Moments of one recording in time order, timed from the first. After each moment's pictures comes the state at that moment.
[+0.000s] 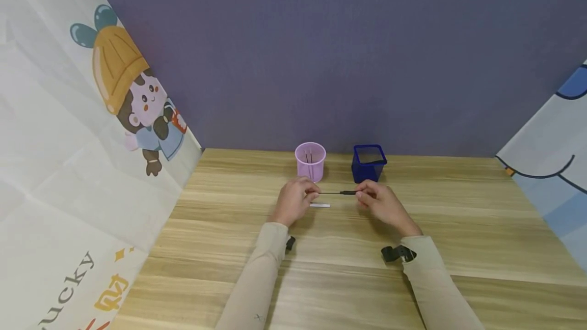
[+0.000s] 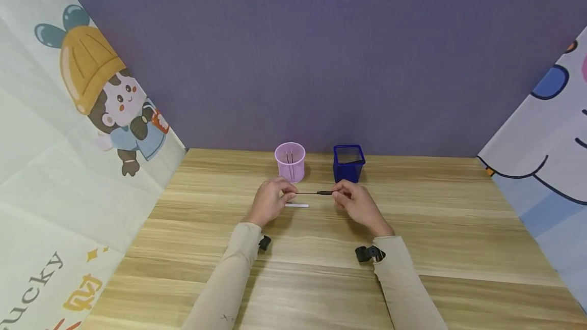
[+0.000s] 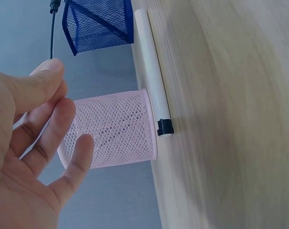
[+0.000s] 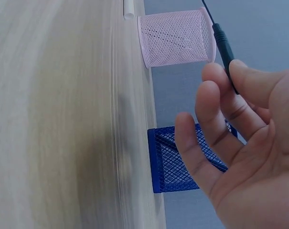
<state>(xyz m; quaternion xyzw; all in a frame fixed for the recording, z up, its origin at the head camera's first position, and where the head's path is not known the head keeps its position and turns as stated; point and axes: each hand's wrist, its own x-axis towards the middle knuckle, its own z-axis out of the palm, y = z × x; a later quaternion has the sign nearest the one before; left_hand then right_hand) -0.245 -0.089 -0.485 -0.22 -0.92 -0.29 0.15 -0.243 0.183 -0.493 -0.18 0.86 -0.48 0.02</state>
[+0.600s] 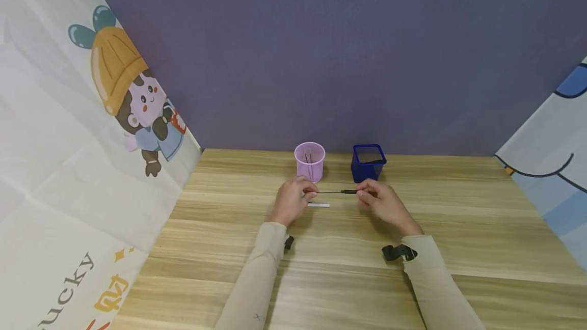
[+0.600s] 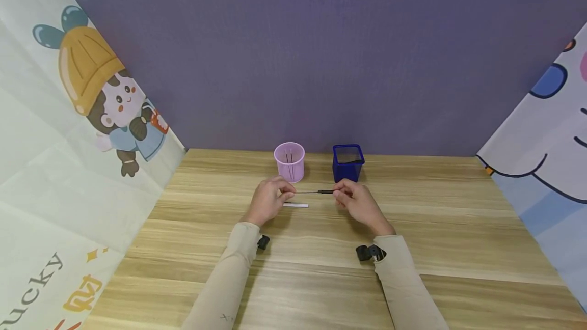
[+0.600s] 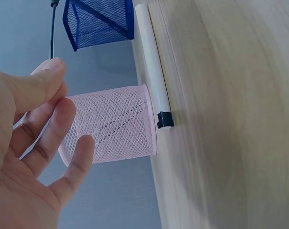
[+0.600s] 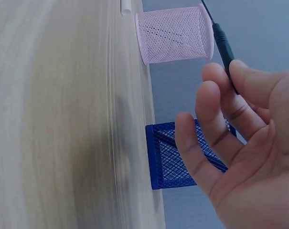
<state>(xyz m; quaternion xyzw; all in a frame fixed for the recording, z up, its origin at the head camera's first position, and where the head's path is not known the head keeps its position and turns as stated) -0.245 -0.093 -0.486 -0.21 -0.92 -0.29 0.15 -0.247 0.188 -0.496 -0.18 0.86 -0.47 0.01</state>
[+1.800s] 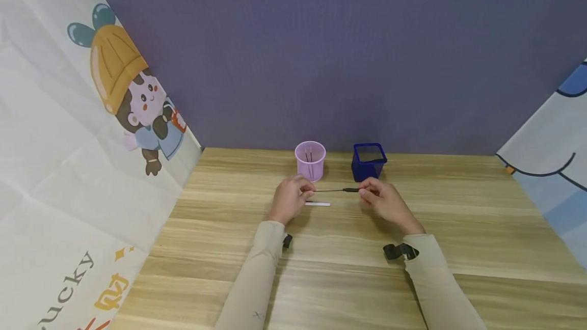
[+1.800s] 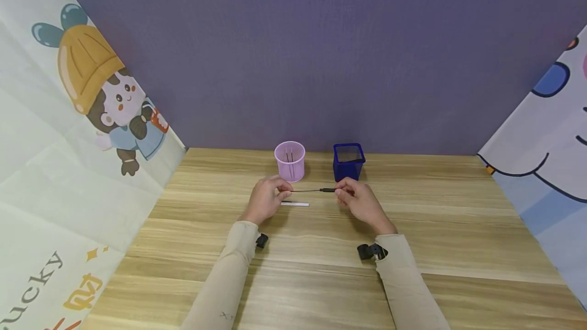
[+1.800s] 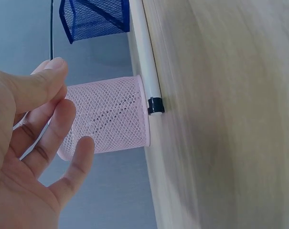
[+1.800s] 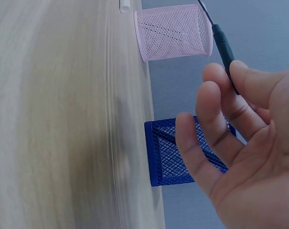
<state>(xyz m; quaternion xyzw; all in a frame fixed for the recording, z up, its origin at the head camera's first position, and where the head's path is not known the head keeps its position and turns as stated) -0.248 -0.099 -0.488 -0.19 -0.92 -0.30 0.14 -0.247 0.191 -0.494 -0.18 0.86 -0.47 0.01</state>
